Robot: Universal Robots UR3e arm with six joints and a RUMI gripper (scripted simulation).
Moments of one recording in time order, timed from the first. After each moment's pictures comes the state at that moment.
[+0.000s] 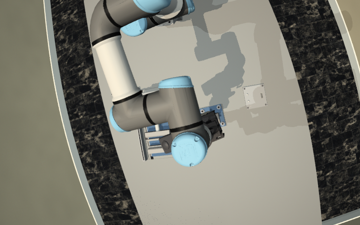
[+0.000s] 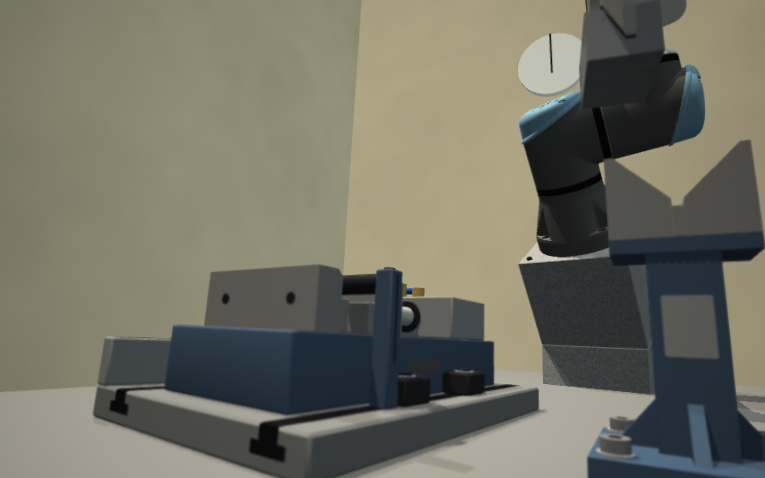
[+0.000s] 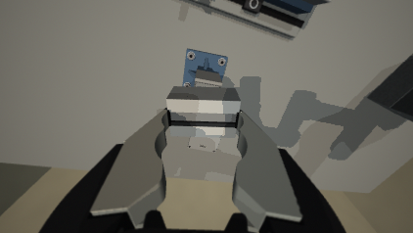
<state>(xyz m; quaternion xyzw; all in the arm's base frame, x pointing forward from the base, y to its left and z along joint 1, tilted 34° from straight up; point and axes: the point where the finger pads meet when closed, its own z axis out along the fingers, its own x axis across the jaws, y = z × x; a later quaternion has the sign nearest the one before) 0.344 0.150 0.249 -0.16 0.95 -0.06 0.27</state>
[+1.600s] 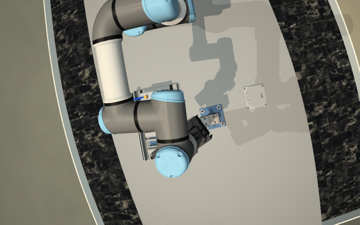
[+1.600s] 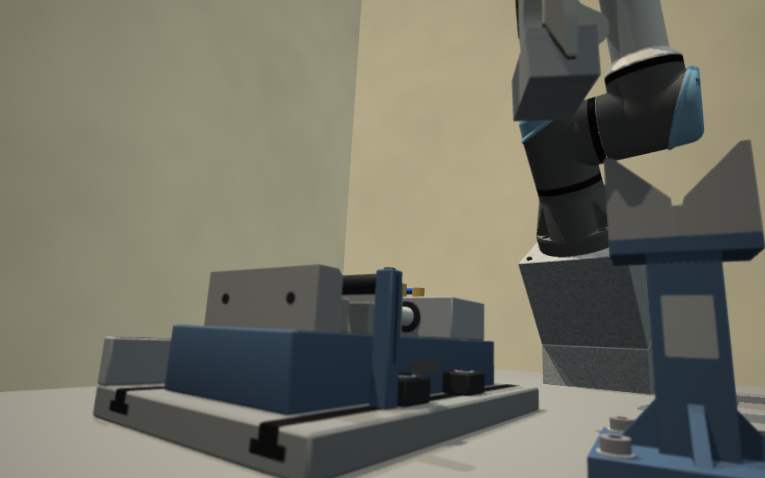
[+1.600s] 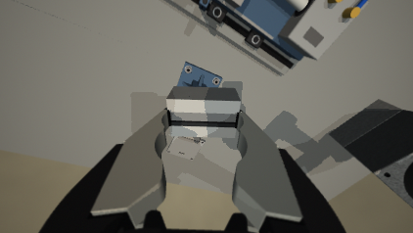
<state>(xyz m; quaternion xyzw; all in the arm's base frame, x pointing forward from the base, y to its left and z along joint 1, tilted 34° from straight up) 0.362 0.115 0.253 -0.27 0.93 -0.09 0.24</state>
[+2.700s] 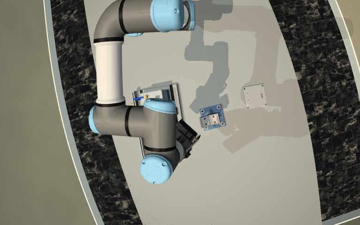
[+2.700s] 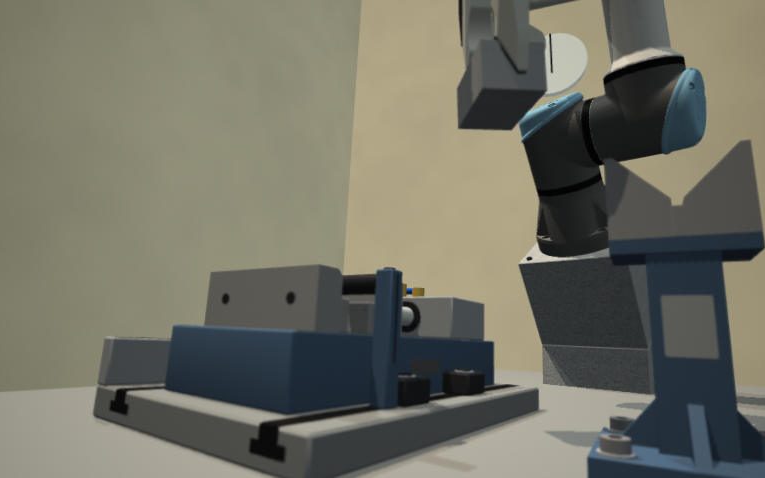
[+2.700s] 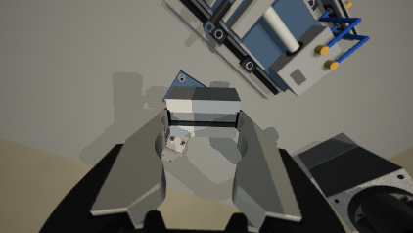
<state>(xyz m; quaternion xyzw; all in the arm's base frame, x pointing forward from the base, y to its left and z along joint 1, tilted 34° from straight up) 0.375 0.085 0.257 -0.36 0.90 -0.11 0.23</state>
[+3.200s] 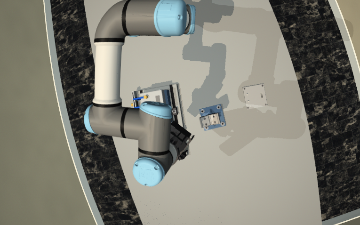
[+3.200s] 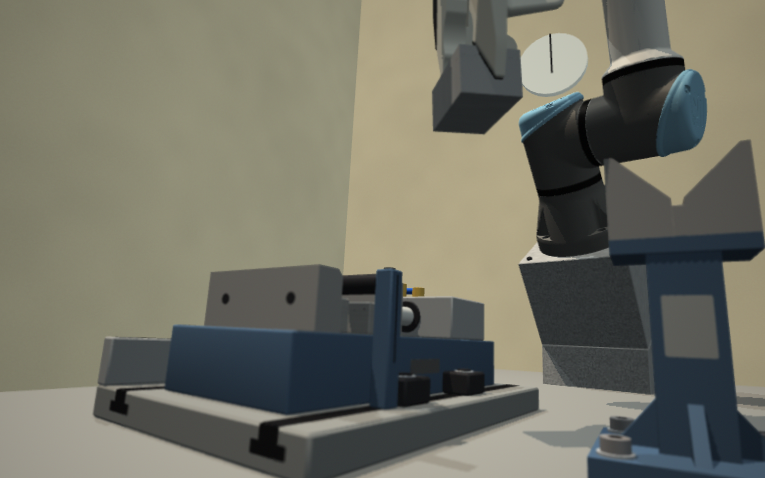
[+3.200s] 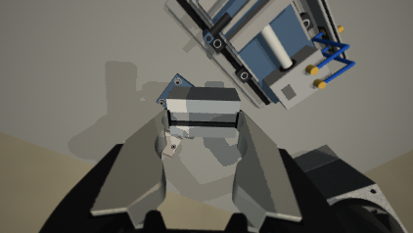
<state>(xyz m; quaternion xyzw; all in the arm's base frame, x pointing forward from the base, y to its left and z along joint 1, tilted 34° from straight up) 0.380 0.071 0.260 -0.40 0.88 -0.12 0.22</state>
